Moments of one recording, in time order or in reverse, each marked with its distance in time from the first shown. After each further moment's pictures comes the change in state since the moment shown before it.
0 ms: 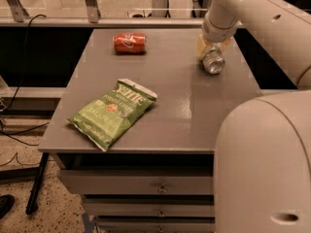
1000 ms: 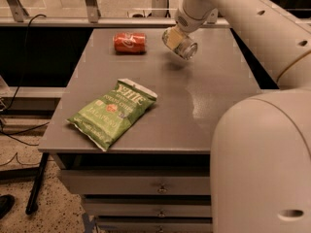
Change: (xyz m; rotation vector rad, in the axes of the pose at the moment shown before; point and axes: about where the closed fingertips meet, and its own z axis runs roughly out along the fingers) arm -0.068 0.088 -0.018 -0.144 -0.217 -0.494
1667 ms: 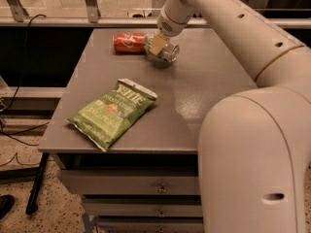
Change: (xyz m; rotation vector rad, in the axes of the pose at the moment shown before) arm -0.038 0.049 0.027 -0.120 -0.054 -0.210
